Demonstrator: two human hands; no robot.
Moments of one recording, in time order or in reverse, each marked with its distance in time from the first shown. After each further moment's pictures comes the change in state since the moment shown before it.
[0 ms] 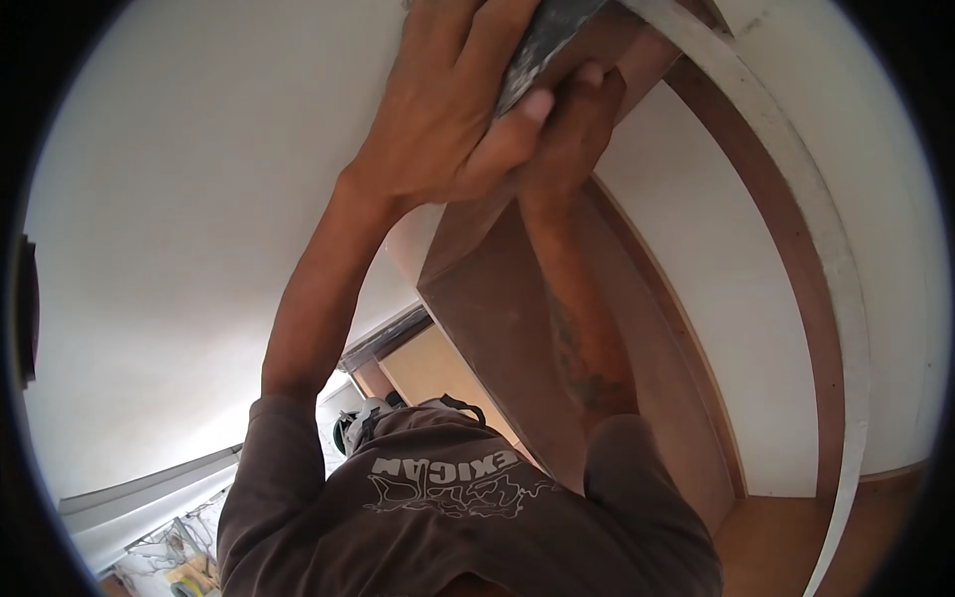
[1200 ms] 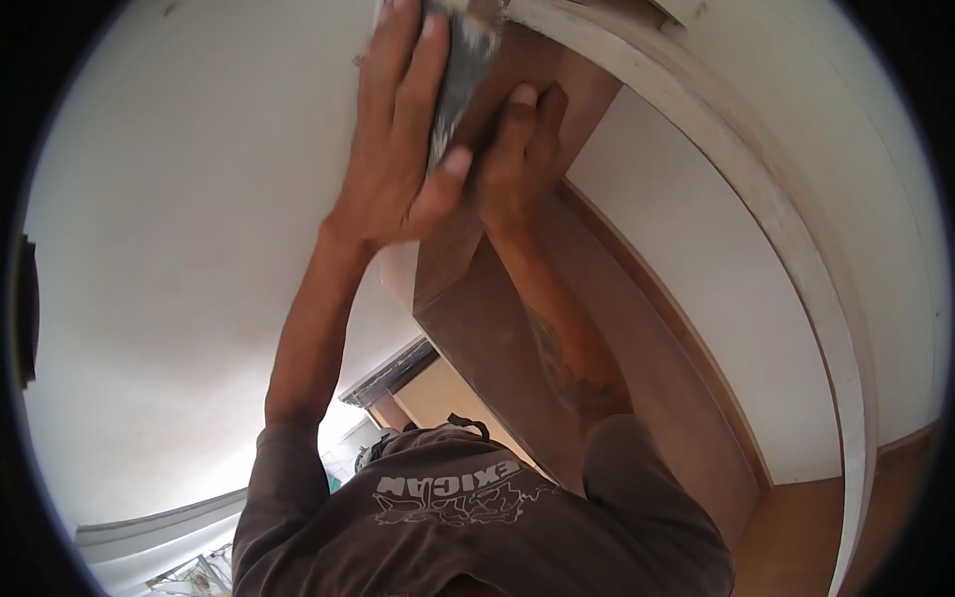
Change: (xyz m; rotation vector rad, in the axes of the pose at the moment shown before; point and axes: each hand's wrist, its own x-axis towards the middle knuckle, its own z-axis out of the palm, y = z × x) left_hand -0.017 0.013 -0.006 -0.018 -0.055 -0.052; right_hand -0.005 -0.005 0.001 0.090 0.030 0.167
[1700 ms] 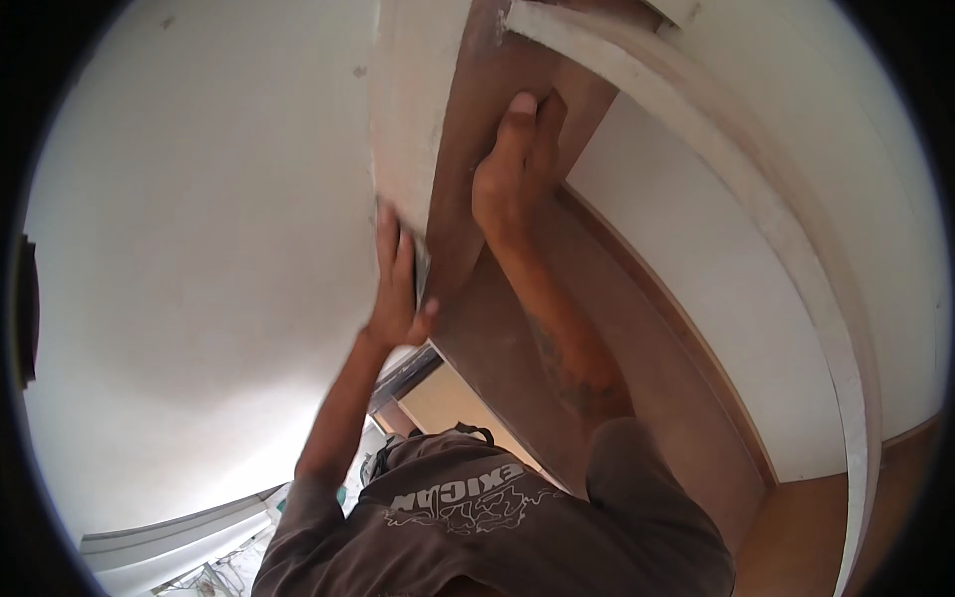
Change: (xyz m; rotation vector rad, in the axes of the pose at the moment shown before) left_hand -0.161 0.042 0.020 -0.117 -0.127 -0.225; right_hand 0.005 -0.022 -0.008 0.093 0.040 0.180
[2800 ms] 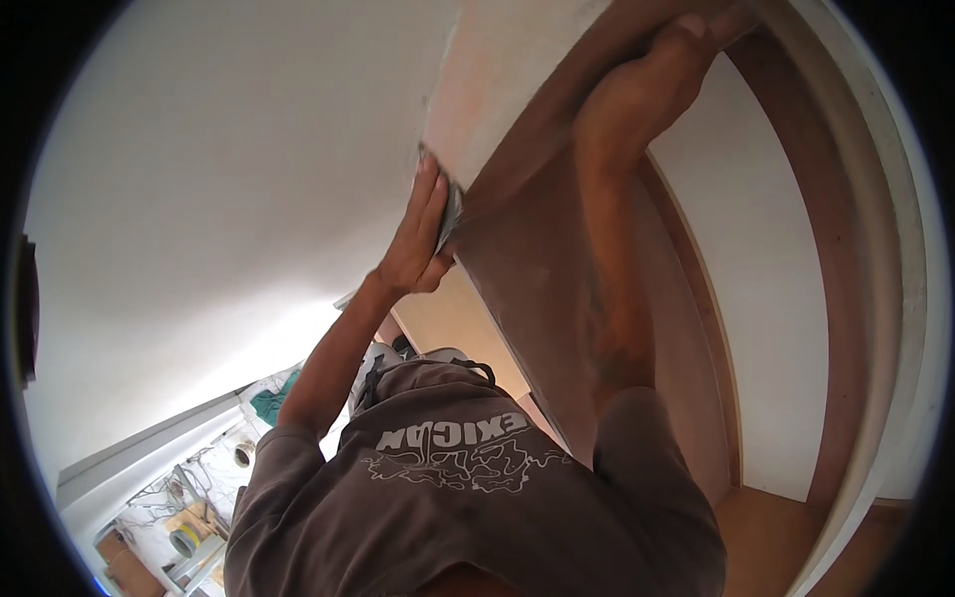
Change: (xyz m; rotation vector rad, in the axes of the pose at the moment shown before) left_hand -0.098 -0.007 0.010 -0.126 -0.059 -0.254; right_hand 0.000 0.037 0.005 0.087 0.029 0.008
